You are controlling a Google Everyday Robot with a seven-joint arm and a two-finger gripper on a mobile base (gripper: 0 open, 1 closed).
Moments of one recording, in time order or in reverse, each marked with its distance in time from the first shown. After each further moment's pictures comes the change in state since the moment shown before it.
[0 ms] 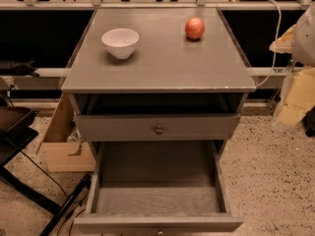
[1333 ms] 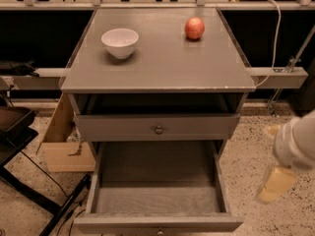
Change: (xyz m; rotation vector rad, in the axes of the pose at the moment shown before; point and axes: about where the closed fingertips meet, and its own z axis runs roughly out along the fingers) arm 0.082 0.072 0.174 -0.039 -0.013 0.112
